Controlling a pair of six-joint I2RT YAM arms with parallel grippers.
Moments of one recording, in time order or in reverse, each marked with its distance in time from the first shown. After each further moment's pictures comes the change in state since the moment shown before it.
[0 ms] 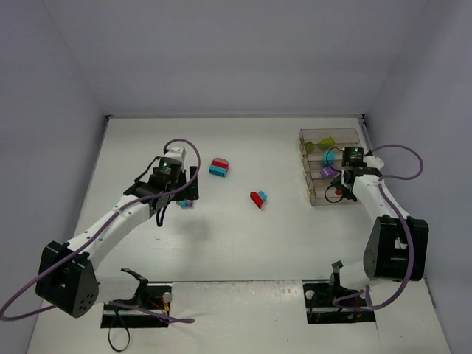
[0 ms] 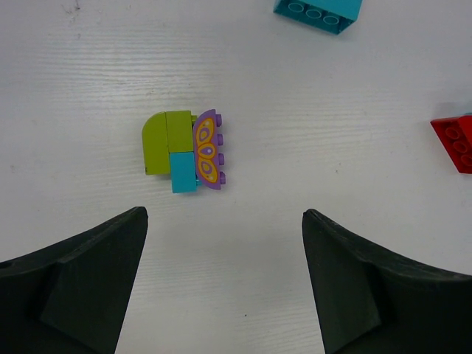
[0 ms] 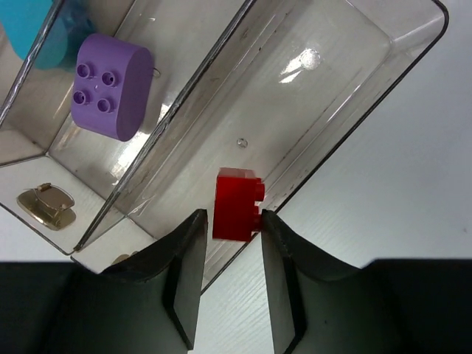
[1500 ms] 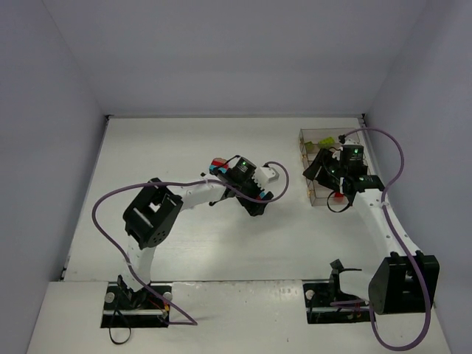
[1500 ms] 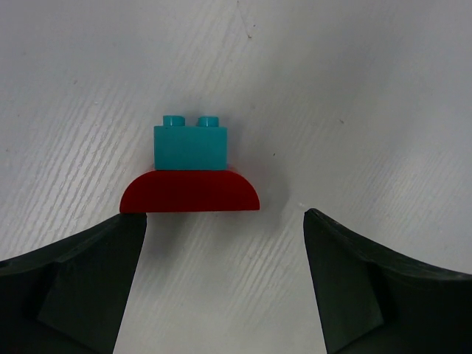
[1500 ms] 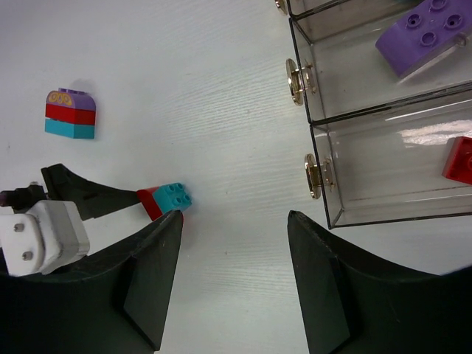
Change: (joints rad) left arm -0.320 0.744 0.470 0.173 0.484 0.507; right arm 0.114 -0.232 -0.020 0.103 -0.509 -0.270
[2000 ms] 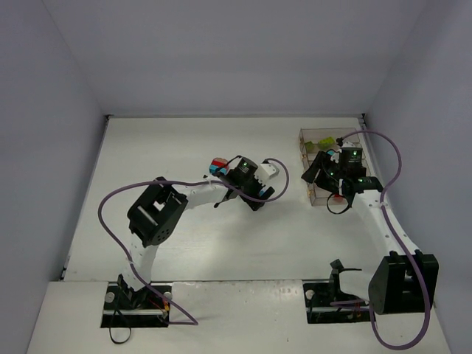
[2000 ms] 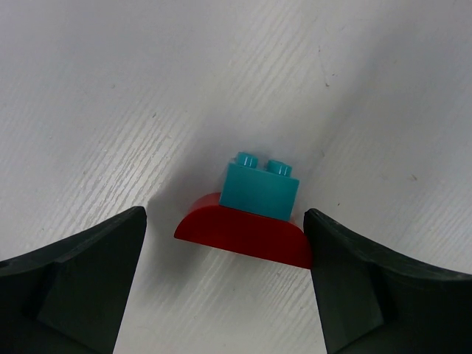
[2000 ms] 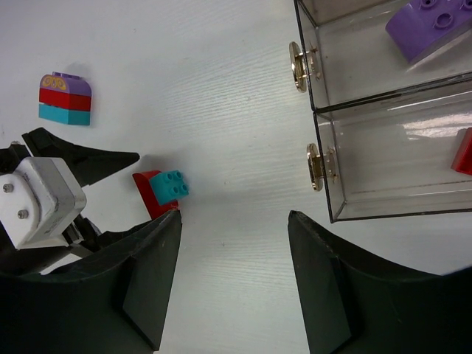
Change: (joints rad) left arm -0.016 0.047 -0.005 0.142 -0.158 -0.009; right arm 0.000 0.000 -0.026 0.003 -0.027 -0.014
